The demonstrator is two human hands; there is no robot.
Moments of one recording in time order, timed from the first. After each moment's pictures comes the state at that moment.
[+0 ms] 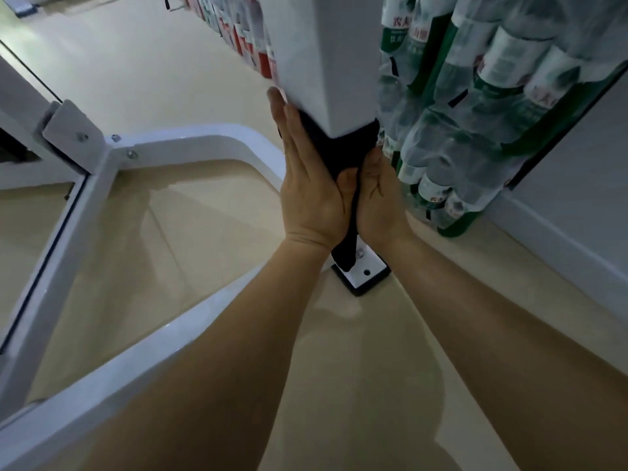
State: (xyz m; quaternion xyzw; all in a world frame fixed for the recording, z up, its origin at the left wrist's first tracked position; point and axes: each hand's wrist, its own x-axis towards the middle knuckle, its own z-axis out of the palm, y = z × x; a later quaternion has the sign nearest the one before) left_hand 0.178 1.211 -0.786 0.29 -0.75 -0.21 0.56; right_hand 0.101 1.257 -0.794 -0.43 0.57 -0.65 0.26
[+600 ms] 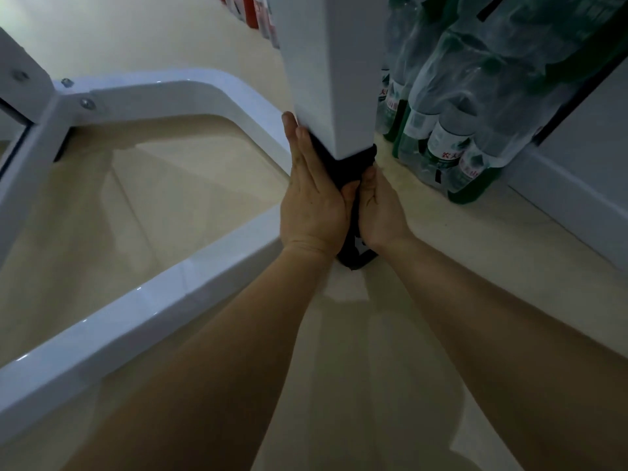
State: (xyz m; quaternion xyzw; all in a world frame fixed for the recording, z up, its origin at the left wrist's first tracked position) left_hand 0.185 1.237 -0.899 0.45 -0.78 -0.20 0.39; right_hand 0.088 1.272 -0.916 -0.44 0.69 -0.50 0.27
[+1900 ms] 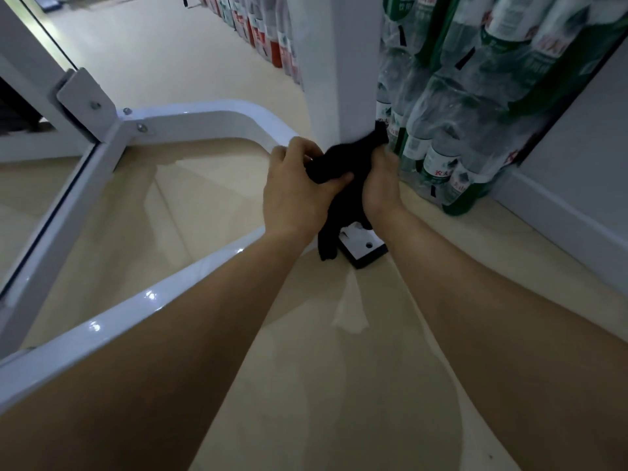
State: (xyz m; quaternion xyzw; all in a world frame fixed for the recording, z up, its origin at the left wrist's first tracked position) left_hand 0.229 1.264 -0.800 0.53 -0.72 -0.28 0.35; right_hand 0.108 1.260 -0.840 -0.23 0.65 -0.63 0.36
